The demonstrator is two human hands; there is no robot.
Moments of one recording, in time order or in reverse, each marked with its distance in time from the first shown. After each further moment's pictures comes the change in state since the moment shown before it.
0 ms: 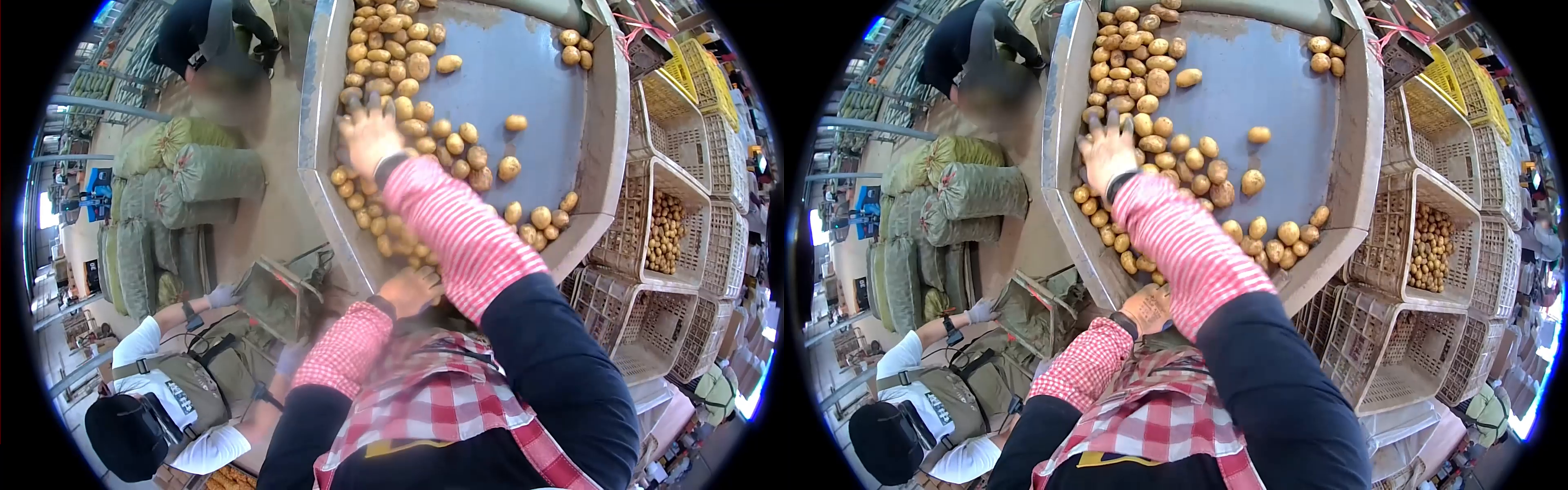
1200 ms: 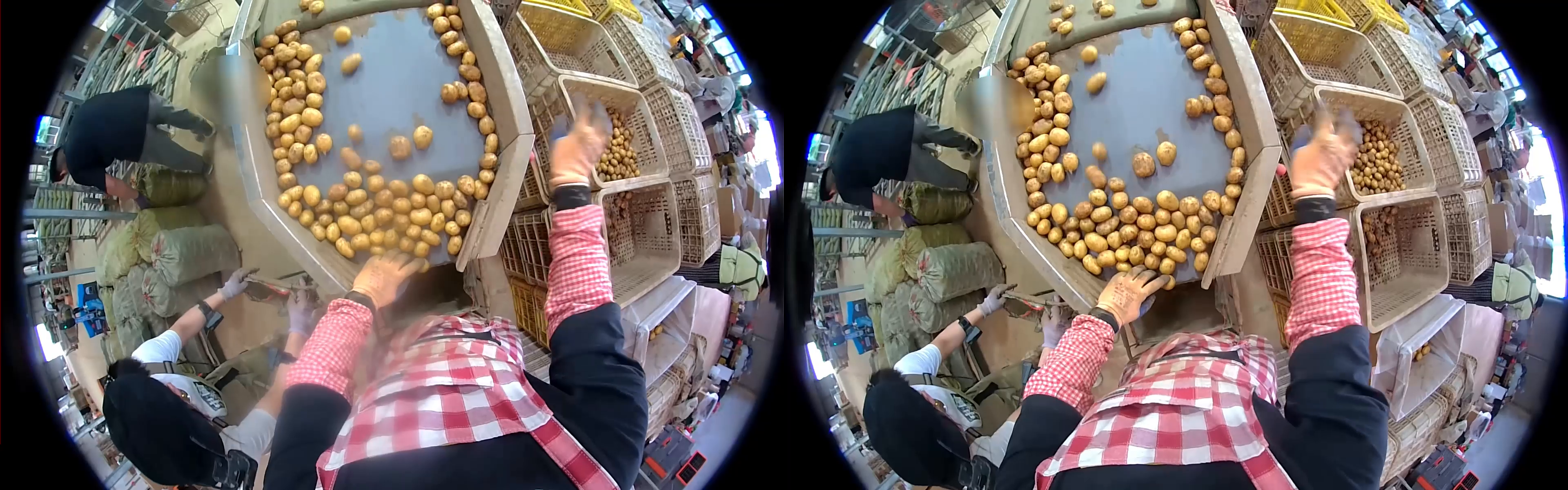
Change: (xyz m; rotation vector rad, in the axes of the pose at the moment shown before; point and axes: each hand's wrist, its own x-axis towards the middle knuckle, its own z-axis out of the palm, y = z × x) left_hand -0.001 0.014 -0.012 0.008 0.148 0.079; right_hand -0.321 0.228 -0.172 -0.596 0.819 0.850
